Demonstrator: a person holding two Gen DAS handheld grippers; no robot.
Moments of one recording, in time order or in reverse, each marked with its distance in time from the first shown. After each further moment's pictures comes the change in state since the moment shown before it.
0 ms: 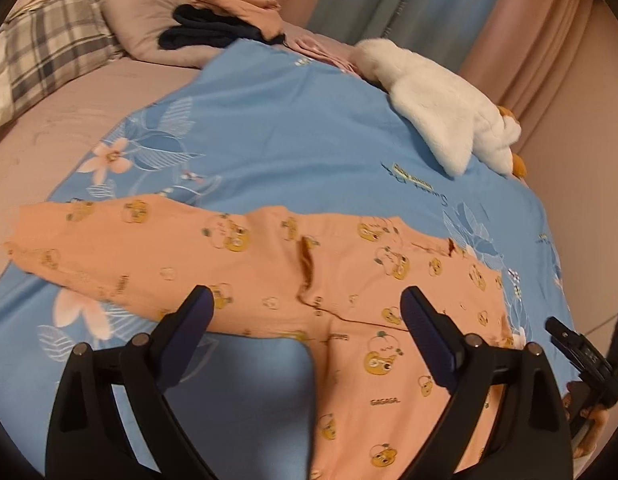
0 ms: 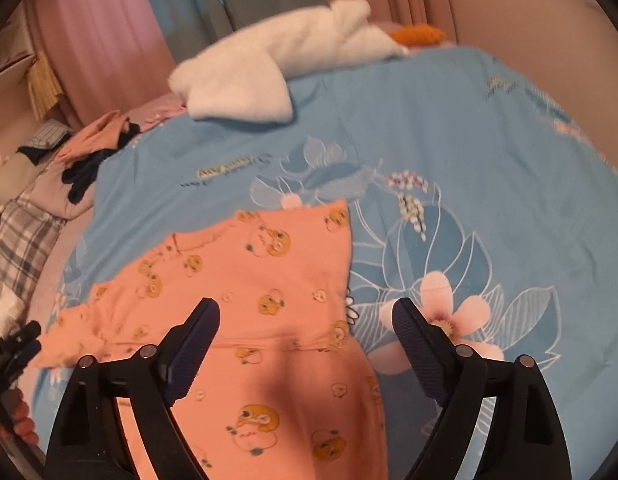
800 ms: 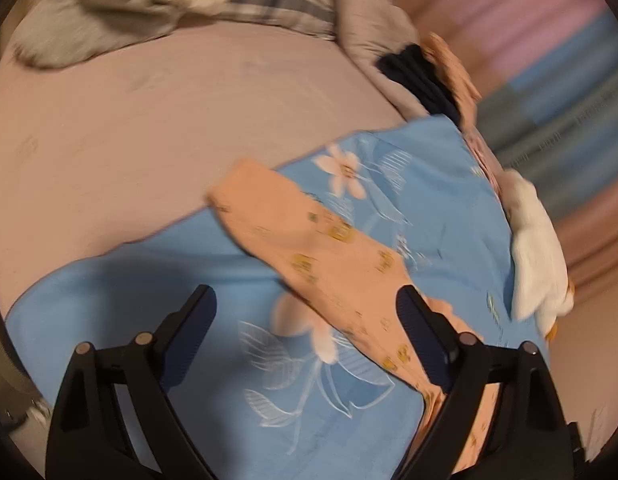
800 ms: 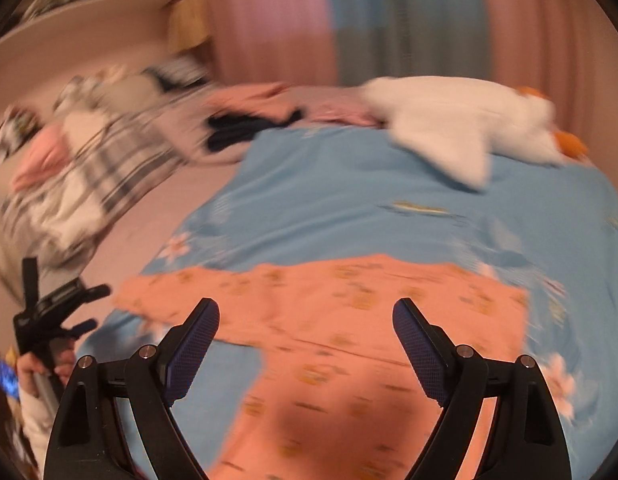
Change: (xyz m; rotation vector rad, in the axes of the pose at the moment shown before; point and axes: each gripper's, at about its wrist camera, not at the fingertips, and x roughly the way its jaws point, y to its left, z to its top) left arm -0.077 0.208 -0.006 -0.612 -0.073 0.166; right arm -0.019 0.233 -0.007 -0.425 0.015 0.304
